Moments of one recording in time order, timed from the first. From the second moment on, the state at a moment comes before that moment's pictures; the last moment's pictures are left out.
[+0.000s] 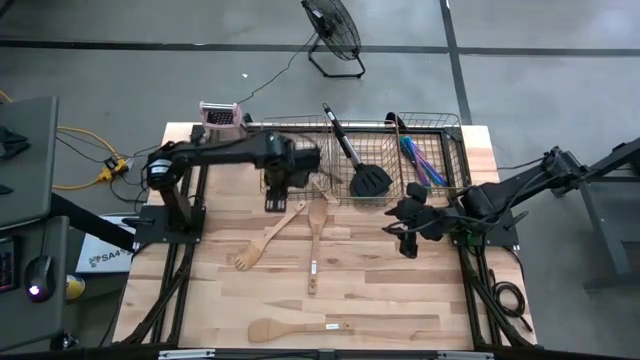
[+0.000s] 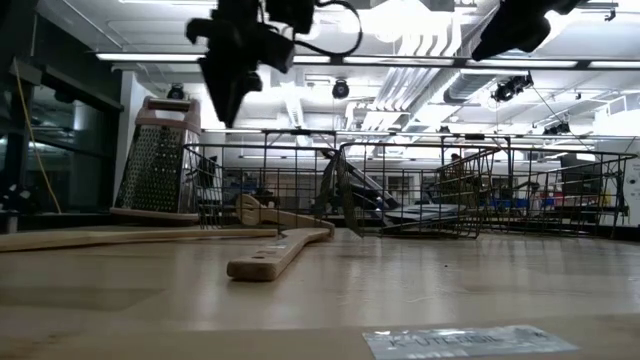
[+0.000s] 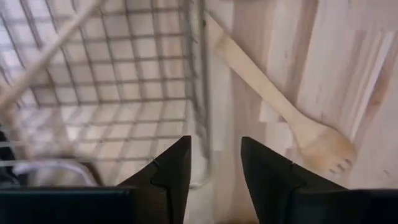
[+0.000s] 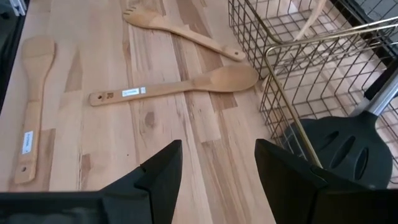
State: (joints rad) left arm 0.19 1.77 1.68 -1.45 -0.07 0.17; right arm 0.39 1.06 0.92 -0.66 0.44 0.48
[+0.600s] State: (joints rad) left arm -0.11 1.60 1.23 -1.18 -0.07 -0.57; right arm 0.39 1.06 0.90 -0.63 0.44 0.52
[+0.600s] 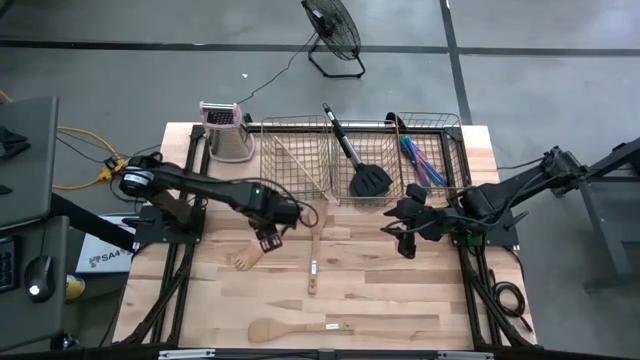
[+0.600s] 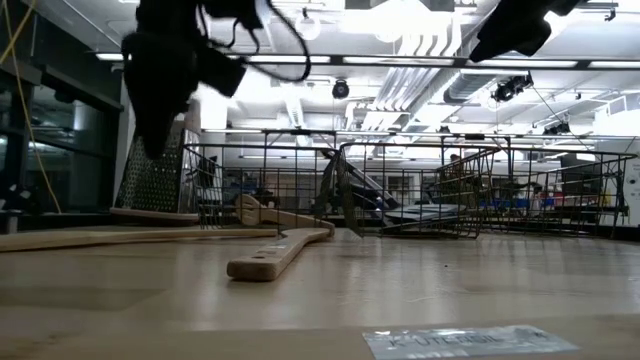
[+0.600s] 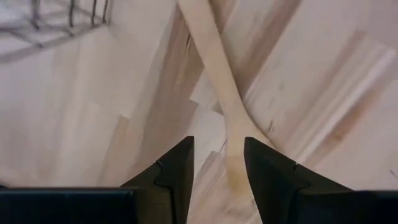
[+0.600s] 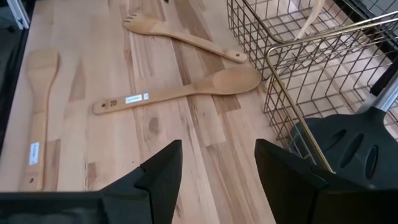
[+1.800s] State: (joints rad) left arm -0.16 1.61 0.97 -0.83 -0.10 -0.90; right arm 0.39 1.06 0.90 -0.58 0.44 0.54
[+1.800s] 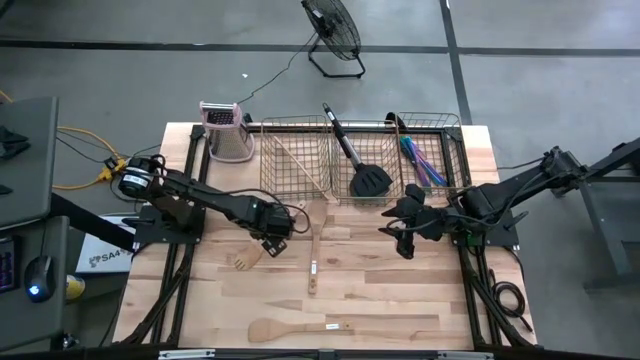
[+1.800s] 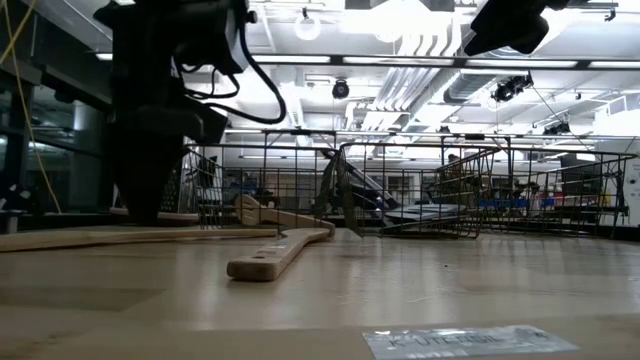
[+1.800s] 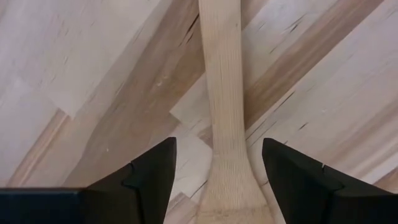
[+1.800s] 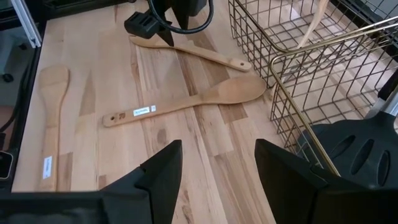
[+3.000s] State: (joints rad) left arm -0.16 1.73 0.96 -0.79 -0.08 -0.85; right arm 0.39 1.07 0.90 -0.59 0.37 0.58
